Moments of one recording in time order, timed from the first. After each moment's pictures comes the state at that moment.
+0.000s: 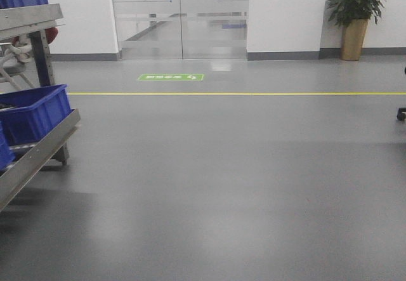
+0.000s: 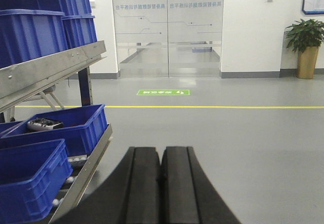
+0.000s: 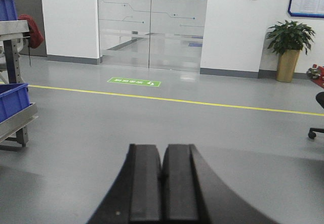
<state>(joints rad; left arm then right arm) 0.05 0.00 0.00 0.12 0.00 -0.06 -0.01 0.00 0.00 0.03 0.04 -0.03</state>
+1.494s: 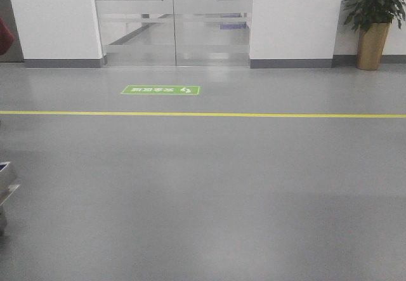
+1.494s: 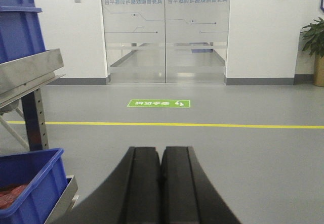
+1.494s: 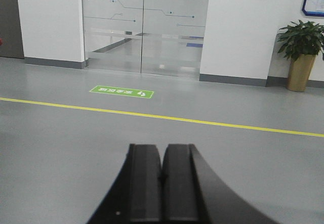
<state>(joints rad) 0.05 0.00 0.00 0.12 0.00 -0.06 -0.01 0.00 0.00 0.03 0.04 -0.03</state>
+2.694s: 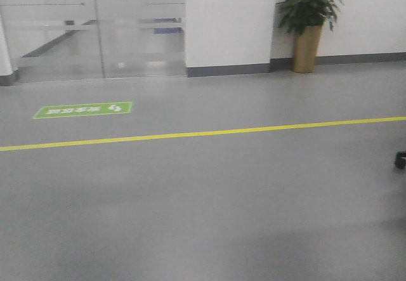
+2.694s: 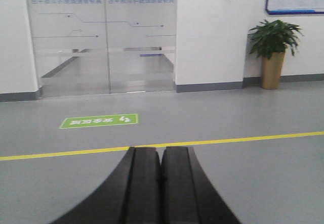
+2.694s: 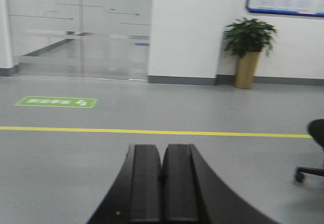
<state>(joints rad) 0.05 0.00 0.00 0.12 0.00 -0.06 -0.01 0.00 0.00 0.03 0.04 -0.03</state>
